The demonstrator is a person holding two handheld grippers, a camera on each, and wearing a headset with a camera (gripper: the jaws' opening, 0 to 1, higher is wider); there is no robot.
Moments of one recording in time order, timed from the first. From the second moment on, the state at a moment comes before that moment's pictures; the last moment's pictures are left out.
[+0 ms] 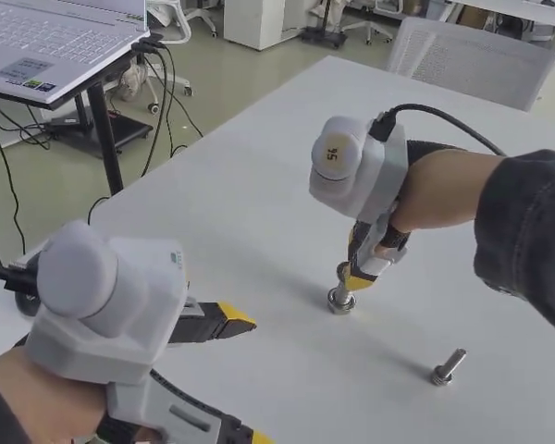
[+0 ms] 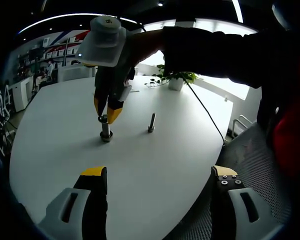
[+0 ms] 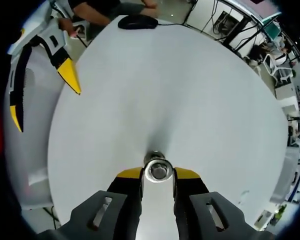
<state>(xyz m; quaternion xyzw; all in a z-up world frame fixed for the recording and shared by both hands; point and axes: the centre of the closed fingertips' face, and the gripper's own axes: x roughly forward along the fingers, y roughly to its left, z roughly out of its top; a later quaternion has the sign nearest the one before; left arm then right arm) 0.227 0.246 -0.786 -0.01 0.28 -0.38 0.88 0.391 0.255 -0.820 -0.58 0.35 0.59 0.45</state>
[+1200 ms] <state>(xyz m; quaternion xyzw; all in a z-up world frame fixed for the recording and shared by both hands) 0.227 0.245 -0.785 -0.02 0.28 -0.38 0.88 0.391 0.252 -0.858 -0.57 0.38 0.59 0.43</state>
